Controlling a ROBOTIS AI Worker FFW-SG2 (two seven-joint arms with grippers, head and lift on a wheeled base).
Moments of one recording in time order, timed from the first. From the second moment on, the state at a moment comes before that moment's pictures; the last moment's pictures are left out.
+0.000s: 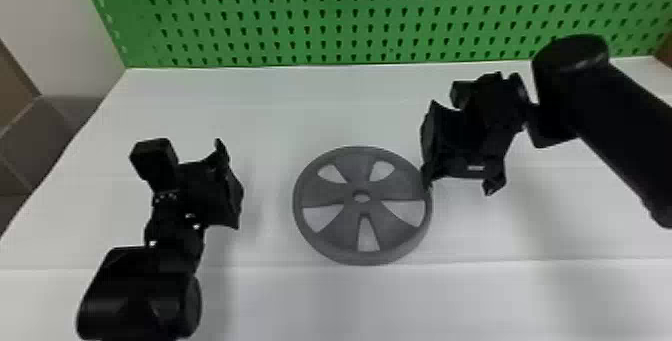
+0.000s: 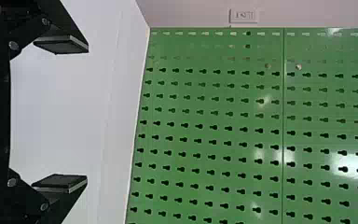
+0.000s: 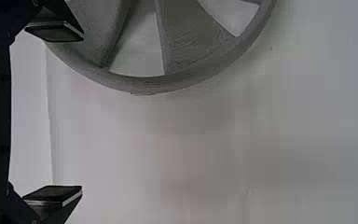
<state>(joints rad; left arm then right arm) -0.02 0.08 0.02 -1.44 0.15 -0.05 0.17 -1.00 -0.22 0.56 -0.65 -1.64 1.38 -1.05</state>
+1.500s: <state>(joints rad) -0.02 0.08 0.02 -1.44 0.14 -0.03 0.17 -1.01 -0.15 0.73 -0.56 -1.92 1.04 -1.19</state>
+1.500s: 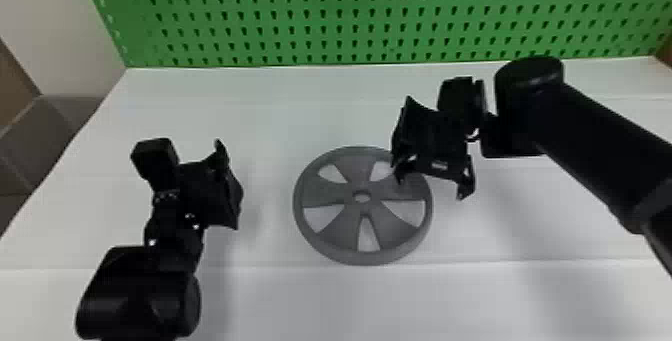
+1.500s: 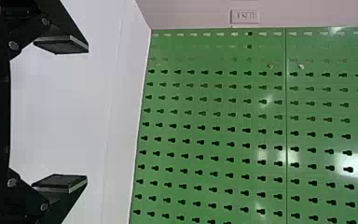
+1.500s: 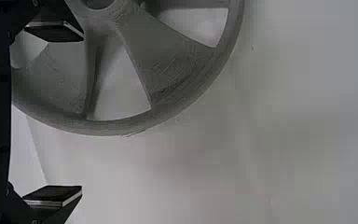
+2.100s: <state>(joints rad) -0.03 0.08 0.02 -1.44 0.13 -0.03 0.17 -1.02 -0.15 0.80 -0.56 -1.96 1.03 -1.19</state>
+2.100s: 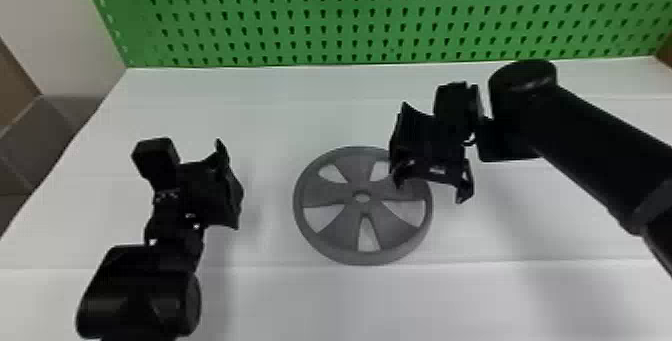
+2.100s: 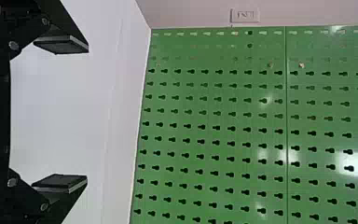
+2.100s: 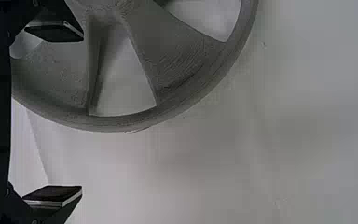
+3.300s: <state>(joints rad) -0.03 0.08 0.02 -1.44 0.14 -0.03 0.17 -0.96 -0.13 0.70 -0.56 -1.83 1.03 -1.08</state>
